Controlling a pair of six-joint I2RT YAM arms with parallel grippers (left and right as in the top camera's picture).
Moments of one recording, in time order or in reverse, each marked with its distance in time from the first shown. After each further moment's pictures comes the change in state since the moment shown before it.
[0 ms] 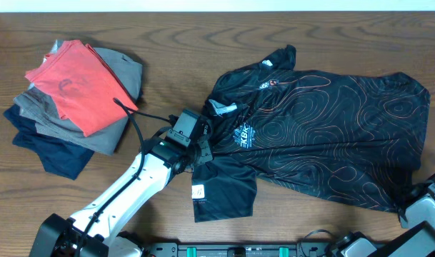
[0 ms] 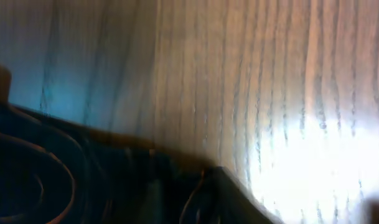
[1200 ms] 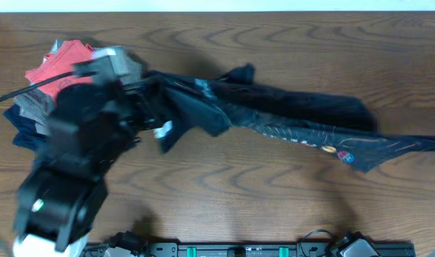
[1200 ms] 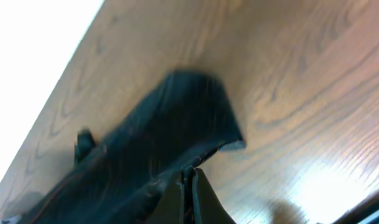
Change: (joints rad) left arm 0.225 -0.423 0.623 -0.232 -0.002 0.184; right arm 0.010 -0.083 1.198 -1.137 -0.633 -0.459
